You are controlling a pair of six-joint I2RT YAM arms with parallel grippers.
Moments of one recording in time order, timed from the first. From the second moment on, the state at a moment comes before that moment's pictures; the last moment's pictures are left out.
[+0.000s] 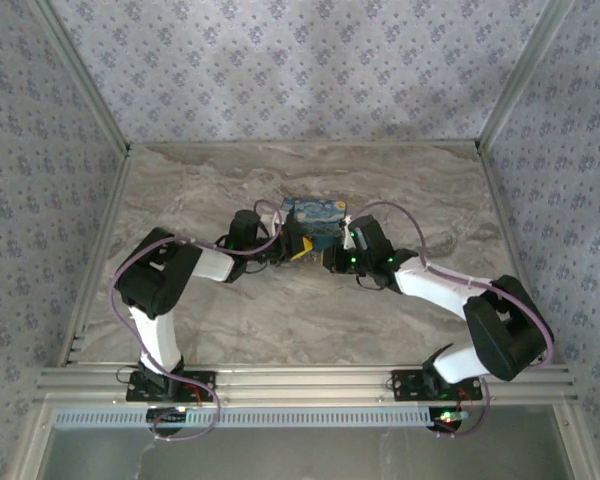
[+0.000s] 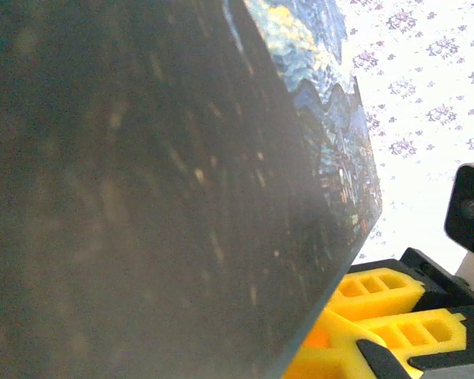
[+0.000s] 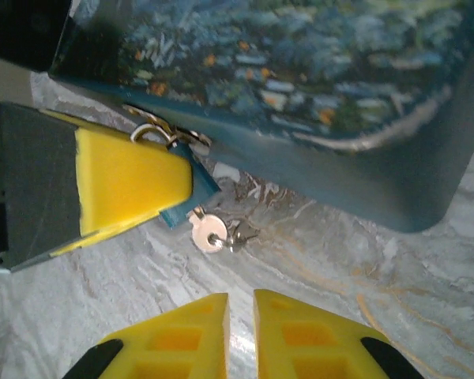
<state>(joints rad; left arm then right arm) -0.54 1.88 0.77 0.69 0.74 -1.07 0.61 1.43 0.74 -0.06 -0.20 0.60</state>
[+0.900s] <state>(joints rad) -0.55 1.87 0.77 0.67 0.72 -1.07 0.66 1.57 0.84 -0.08 -0.11 0.57</state>
